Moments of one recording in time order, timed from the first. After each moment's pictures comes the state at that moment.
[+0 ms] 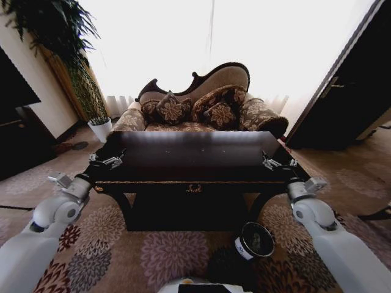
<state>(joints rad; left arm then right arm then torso) 1.30 -0.74 -0.76 -1.99 -0.93 0.06 0.12 -1.27 0.81 0.66 1.90 0.79 0.05 0.10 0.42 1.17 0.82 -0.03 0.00</state>
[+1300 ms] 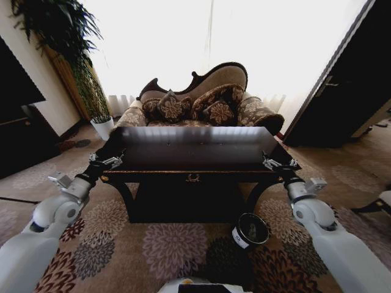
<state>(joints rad) 1.30 -0.74 -0.76 -1.99 -0.93 0.06 0.12 -1.27 0.81 0.66 1.90 0.79 0.05 0.10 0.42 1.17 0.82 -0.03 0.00</state>
